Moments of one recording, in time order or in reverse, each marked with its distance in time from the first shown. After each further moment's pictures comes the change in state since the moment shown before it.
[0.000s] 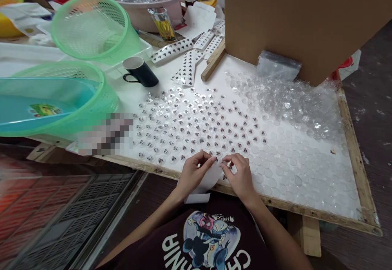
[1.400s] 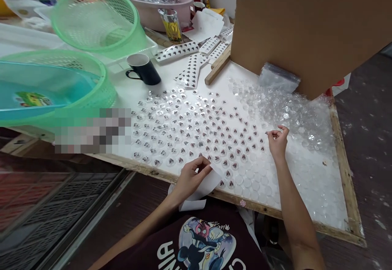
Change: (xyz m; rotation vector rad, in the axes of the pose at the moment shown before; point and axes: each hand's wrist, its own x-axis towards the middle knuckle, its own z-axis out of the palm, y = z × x) left_hand -0.001 -0.003 -0.008 0.005 -0.050 0.049; right_hand 0.119 0.103 -0.101 0.038 0.468 0.224
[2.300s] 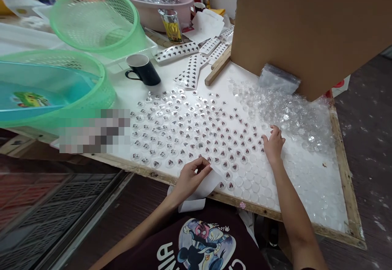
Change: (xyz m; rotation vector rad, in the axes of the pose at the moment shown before) left_hand 0.003 -0.003 -0.001 0.010 0.007 -0.010; right_hand 0.001 0.016 0.014 -0.558 -0.053 -0.216
